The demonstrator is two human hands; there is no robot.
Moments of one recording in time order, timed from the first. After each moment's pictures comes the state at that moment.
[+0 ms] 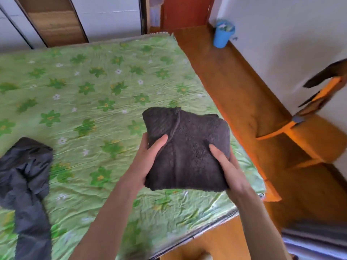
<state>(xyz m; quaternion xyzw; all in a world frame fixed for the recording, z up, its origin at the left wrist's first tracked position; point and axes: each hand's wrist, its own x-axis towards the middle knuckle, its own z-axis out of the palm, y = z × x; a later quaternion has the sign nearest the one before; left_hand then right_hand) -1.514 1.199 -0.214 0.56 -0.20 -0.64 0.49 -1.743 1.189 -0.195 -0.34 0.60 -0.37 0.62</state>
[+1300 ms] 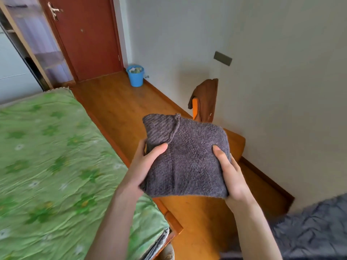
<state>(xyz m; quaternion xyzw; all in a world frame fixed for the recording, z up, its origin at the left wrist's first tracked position) -2.082 1.043 -0.123 0.44 -0.36 -0.69 0.44 -2.300 1.109 -0.098 -0.23 0.61 -0.54 0.53</state>
